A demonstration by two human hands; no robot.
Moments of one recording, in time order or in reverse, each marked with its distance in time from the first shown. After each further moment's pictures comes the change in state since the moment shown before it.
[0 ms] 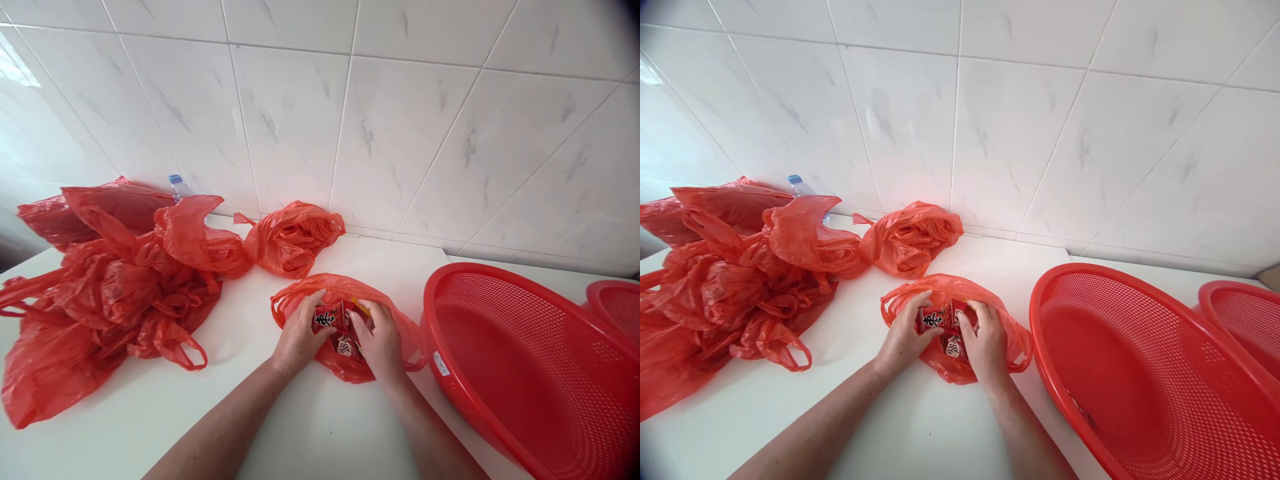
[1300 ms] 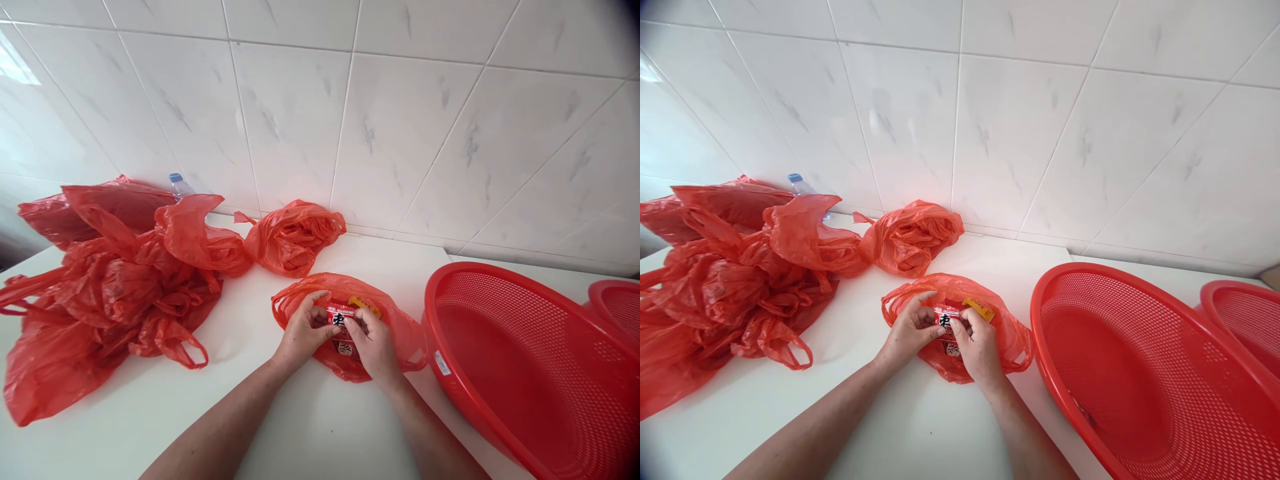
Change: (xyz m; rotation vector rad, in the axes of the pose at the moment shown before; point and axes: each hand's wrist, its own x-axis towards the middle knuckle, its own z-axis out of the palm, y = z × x) left_hand 0.004 0.002 0.006 -0.764 -0.165 -0.313; right_hand -0.006 -0.009 0.001 0.361 -0.244 0.070
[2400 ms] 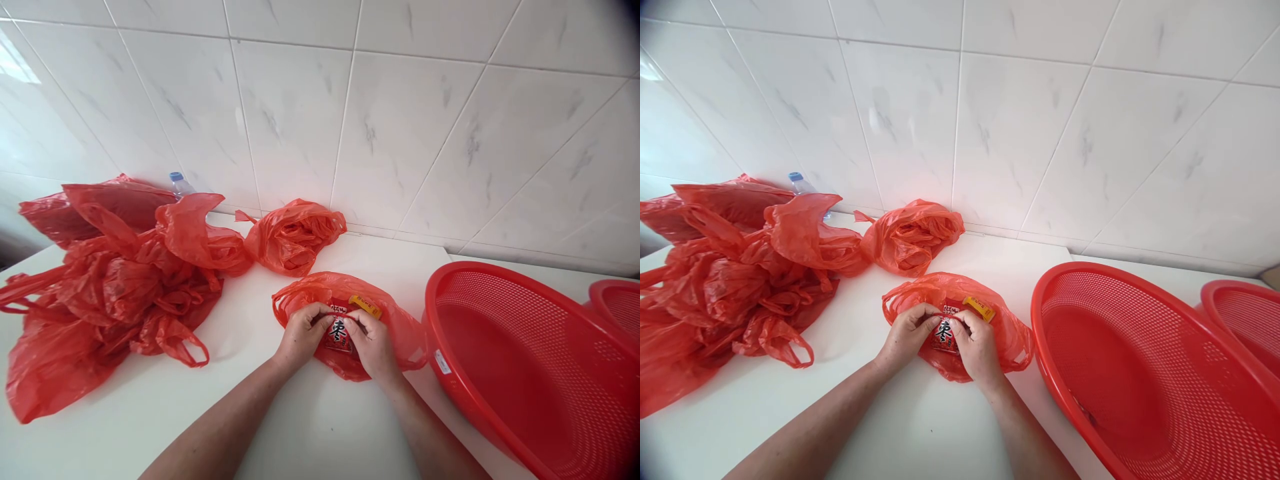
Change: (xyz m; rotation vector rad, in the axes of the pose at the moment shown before) left_hand -0.003 0.011 0.001 0.329 0.068 0.089; right_hand -0.001 -0.002 0.001 0.045 -0.052 -0.018
